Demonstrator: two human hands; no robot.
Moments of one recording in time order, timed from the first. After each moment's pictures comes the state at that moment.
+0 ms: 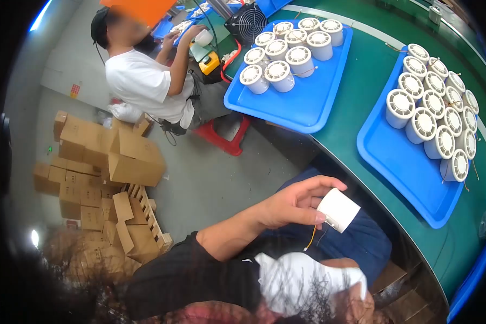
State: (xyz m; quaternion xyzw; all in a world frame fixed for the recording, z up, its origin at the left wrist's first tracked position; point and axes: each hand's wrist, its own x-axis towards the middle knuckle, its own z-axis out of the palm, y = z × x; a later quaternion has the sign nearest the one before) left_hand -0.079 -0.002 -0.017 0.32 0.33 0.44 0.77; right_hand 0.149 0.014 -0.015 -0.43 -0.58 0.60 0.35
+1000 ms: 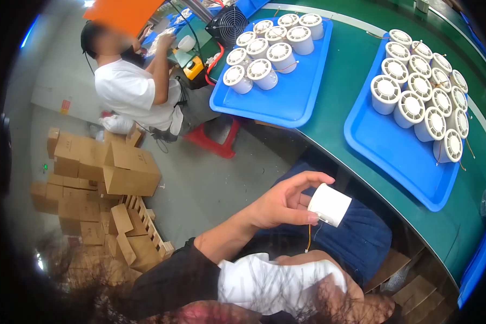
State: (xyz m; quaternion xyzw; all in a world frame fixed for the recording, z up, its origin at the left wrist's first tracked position) left_hand -0.082 -0.009 -0.022 0.33 0.35 0.44 0.76; right_hand 0.172 -0.034 -0.013 -0.35 -0.41 0.81 0.24
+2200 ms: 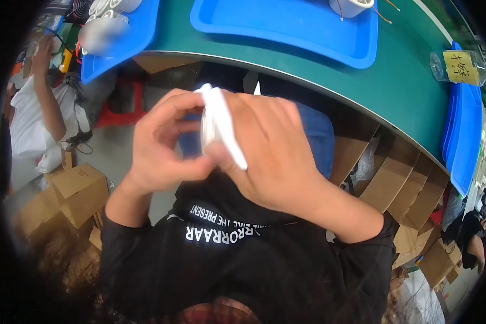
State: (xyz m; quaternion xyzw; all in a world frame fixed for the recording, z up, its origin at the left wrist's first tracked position) left_hand -0.044 -0.017 0.017 0.61 0.45 0.41 0.51; right_hand 0.169 -0.005 0.010 -0.37 -0.84 0.28 0.30
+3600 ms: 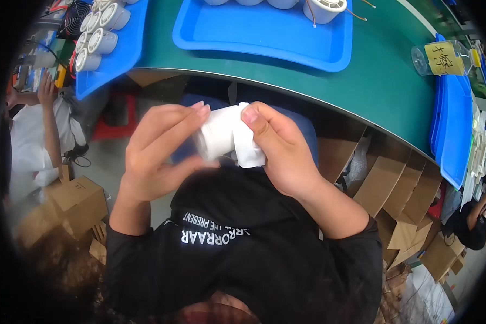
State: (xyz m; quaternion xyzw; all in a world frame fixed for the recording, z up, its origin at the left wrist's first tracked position) left_hand -0.037 0.001 0.026 0.84 0.39 0.34 0.19; right_hand 0.184 -0.003 -0.004 -0.37 -0.25 0.80 0.40
